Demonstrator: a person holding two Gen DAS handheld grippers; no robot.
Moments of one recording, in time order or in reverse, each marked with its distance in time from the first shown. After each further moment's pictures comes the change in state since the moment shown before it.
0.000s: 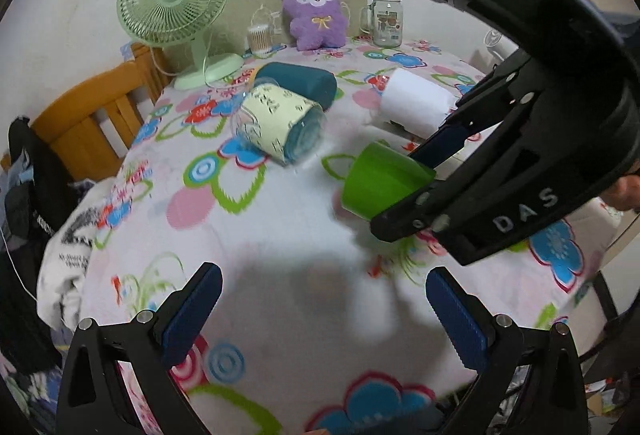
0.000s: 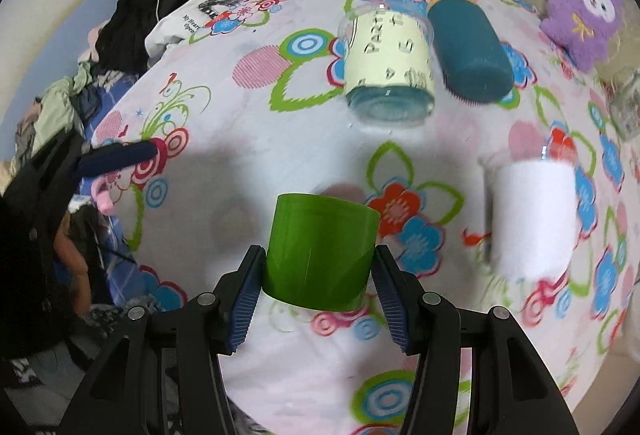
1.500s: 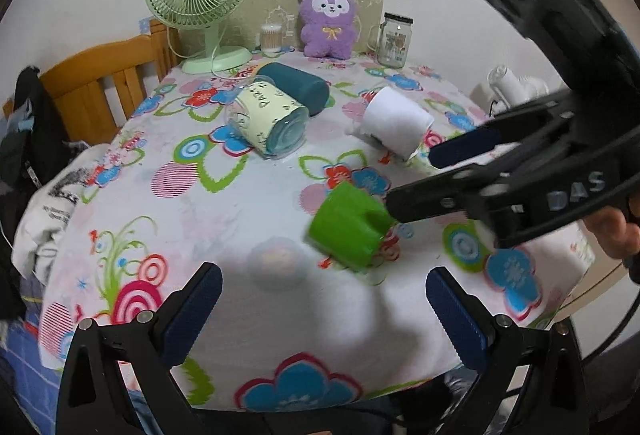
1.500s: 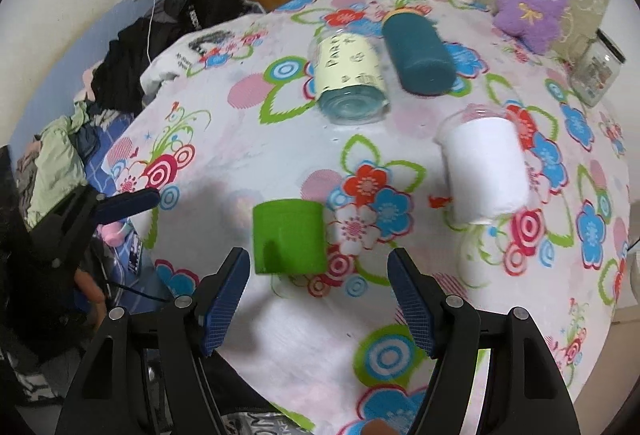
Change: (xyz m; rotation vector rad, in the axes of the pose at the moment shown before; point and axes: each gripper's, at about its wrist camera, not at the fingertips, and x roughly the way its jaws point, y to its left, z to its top) left arm -0.016 -0.017 -0.006 -0.173 -0.035 -0.060; right arm -0.044 -0.009 -0.042 0.102 -0.128 -0.014
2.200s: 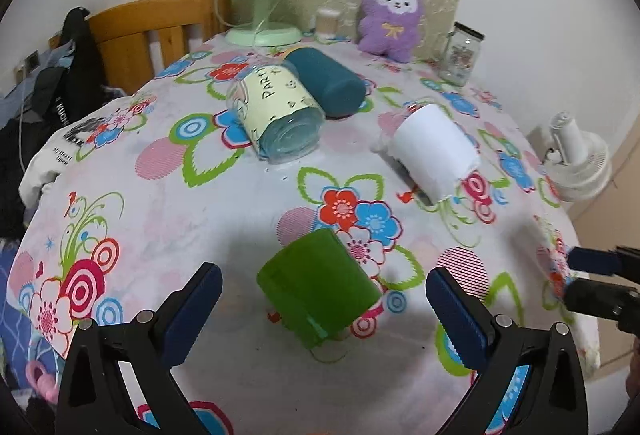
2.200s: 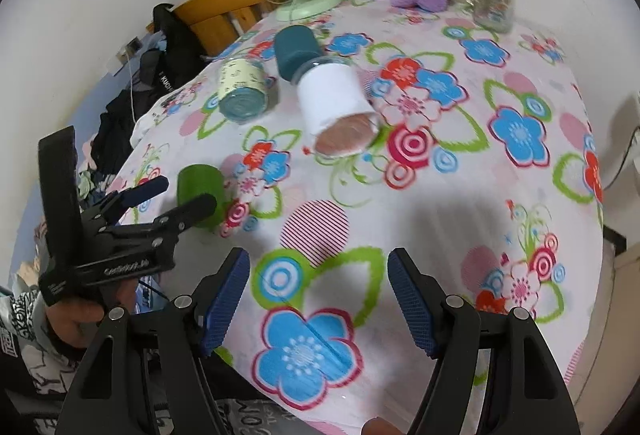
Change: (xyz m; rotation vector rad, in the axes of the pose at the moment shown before) left arm 0.056 -0.027 0.031 -0.258 0.023 0.161; right arm -0.053 -0.108 -0.094 0.233 -0.152 0.058
